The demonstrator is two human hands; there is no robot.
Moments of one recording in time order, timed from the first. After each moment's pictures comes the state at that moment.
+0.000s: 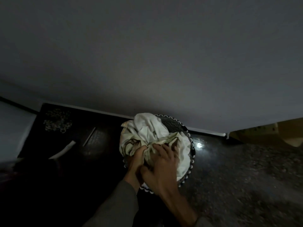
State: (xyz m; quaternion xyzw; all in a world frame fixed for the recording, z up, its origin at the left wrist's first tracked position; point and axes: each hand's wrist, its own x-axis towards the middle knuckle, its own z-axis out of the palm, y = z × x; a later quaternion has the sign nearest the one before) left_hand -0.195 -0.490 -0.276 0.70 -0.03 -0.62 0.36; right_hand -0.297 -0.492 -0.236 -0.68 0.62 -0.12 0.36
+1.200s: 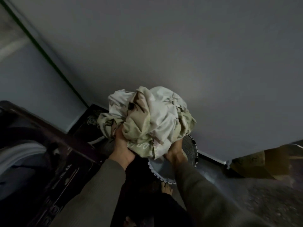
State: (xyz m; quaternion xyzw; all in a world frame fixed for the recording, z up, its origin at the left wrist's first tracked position) left_hand -0.145 -0.409 0.000 0.42 0.08 -0.56 0.71; right_hand -0.274 -0.483 -0.047 -0.04 0.40 -0.36 0.84
